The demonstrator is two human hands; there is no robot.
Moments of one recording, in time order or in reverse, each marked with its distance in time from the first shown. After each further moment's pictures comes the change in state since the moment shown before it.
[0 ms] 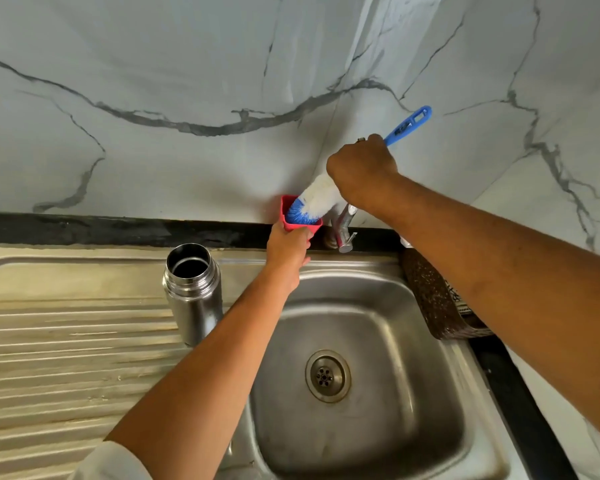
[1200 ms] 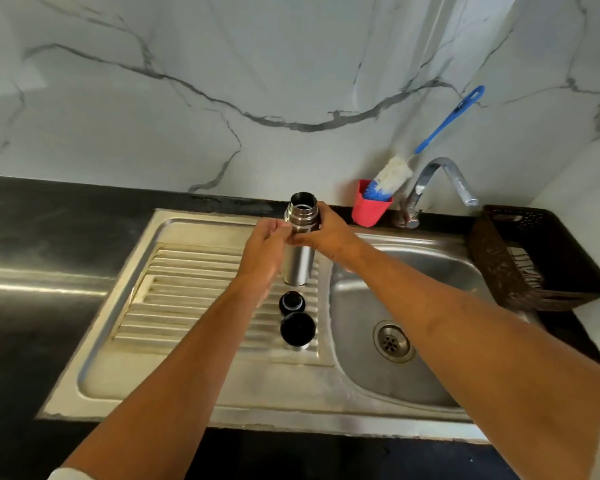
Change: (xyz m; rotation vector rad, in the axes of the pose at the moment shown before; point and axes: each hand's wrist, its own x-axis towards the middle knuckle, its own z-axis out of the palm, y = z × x) left_hand -0.184 0.012 -0.184 0.272 0.198 0.314; right_hand -0.103 -0.200 -0.007 1.853 -0.040 -0.063
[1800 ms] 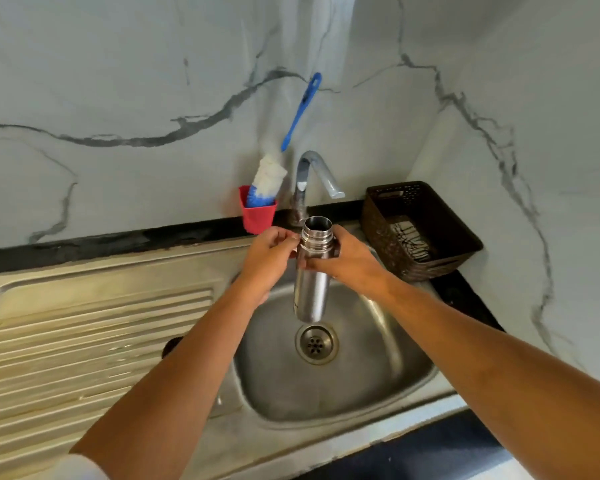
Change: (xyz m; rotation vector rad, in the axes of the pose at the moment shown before) left_hand 0.037 -0.017 0.212 0.133 -0.413 0.081; right_hand -0.087 0.108 -0.183 -0.066 0.323 0.142
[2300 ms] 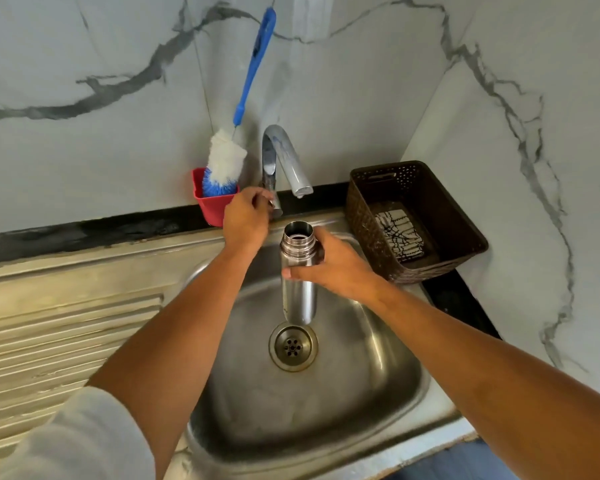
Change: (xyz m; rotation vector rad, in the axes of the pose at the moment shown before) left_hand 0.132 -0.028 0.047 0.227 0.269 0.113; right_hand 0.050 0.062 -0.025 -0.107 -0.139 0.037
